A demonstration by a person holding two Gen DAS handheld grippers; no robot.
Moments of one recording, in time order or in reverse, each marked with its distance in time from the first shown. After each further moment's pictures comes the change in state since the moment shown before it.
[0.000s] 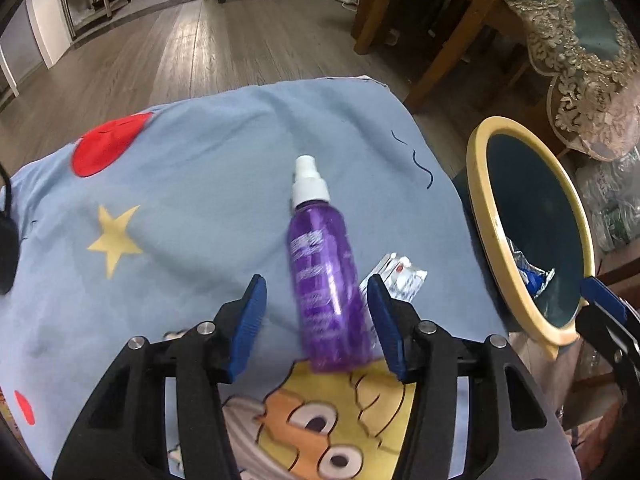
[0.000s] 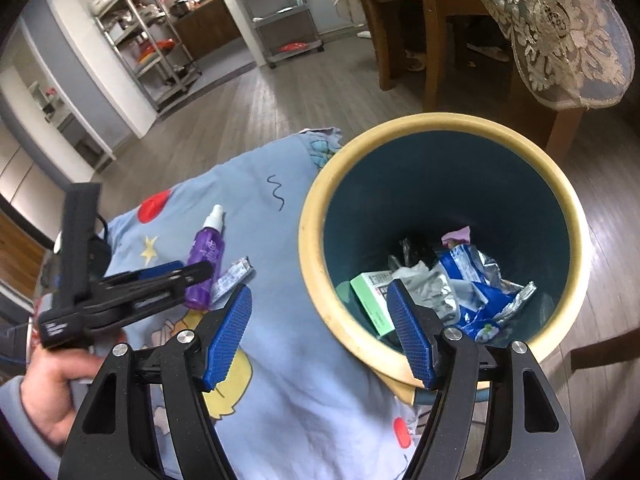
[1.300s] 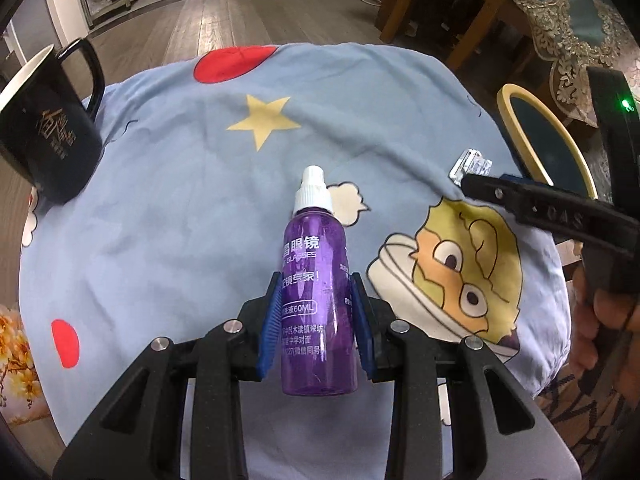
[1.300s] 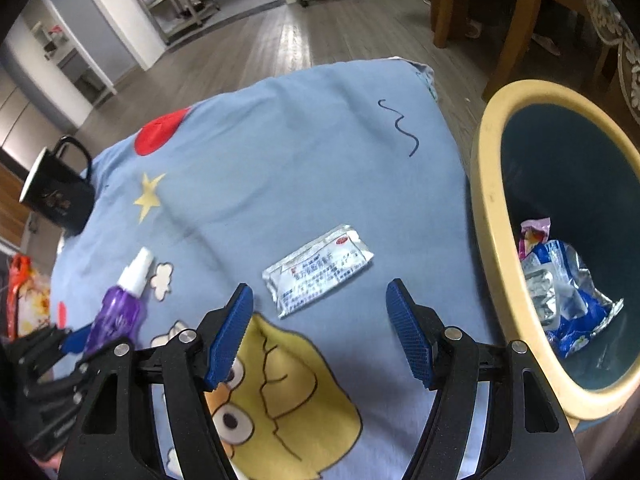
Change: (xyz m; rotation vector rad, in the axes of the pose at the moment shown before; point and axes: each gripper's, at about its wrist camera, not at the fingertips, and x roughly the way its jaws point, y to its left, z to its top) left arm -0.053 0.099 -0.091 -0.004 0.015 0.032; right arm 0.106 0.097 -0.007 -0.132 0.181 -0.039
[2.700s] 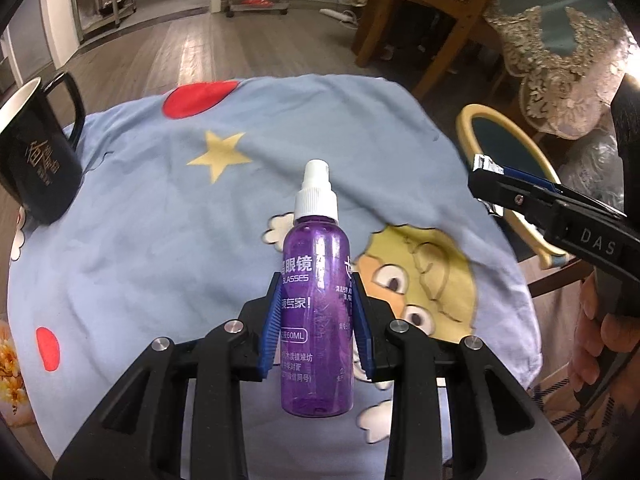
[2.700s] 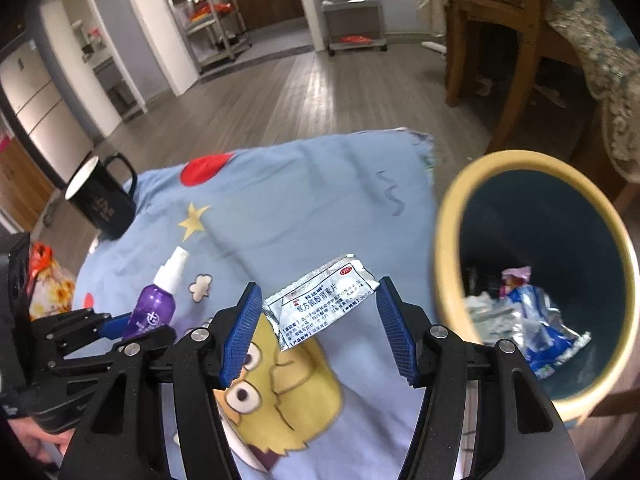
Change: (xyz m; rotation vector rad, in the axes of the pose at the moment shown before) left arm -0.024 -0.033 0.001 0.024 -0.101 -0.080; right arm -0.072 -0.011 -0.009 -0.076 -0.170 0.048
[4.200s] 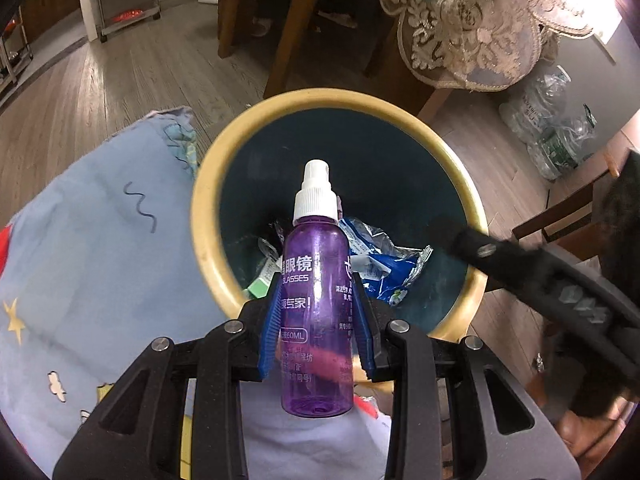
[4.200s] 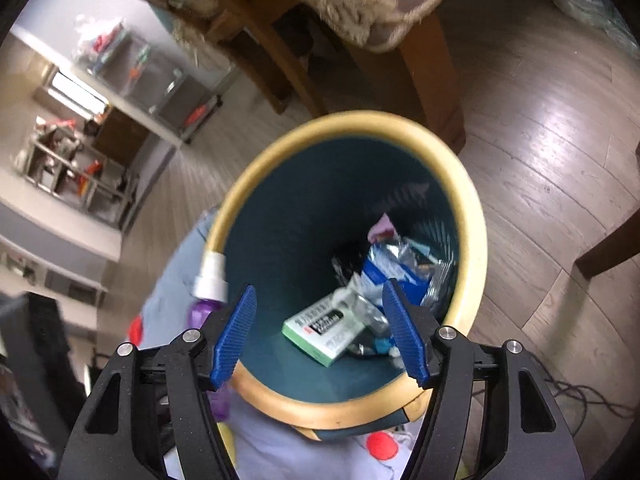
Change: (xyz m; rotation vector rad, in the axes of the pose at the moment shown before) left arm 0.090 -0.239 0.099 0.238 0.134 -0.148; right arm -0.062 -0.207 -0.039 0.733 -0.129 -0.051
